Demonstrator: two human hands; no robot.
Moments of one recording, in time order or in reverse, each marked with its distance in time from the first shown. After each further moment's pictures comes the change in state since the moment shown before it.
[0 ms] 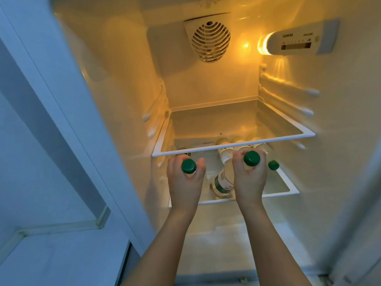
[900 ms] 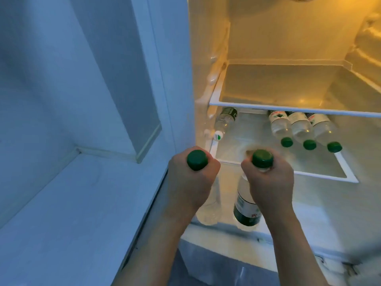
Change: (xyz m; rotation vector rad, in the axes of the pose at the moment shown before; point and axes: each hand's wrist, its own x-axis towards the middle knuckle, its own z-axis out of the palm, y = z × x) left_hand -0.066 0.017 -0.128 0.051 -0.003 -0.187; right_hand -0.101 -0.038 -0.004 -0.338 -0.494 -0.034
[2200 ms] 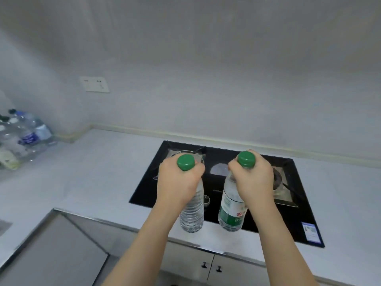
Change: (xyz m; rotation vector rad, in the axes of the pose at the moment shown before) left_hand -0.616 0.047 -0.537 0.436 1.399 -0.593; right_hand -0.683 -0.336 0.097 0.544 -1.481 -0.461
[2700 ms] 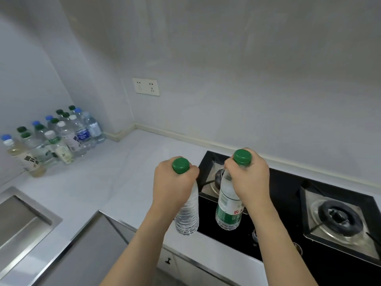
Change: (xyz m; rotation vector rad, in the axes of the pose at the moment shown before) left_hand 0.103 -0.068 -0.125 0.057 0.175 -0.112; right_hand 0.048 -0.052 0.183 0.120 -0.178 -0.051
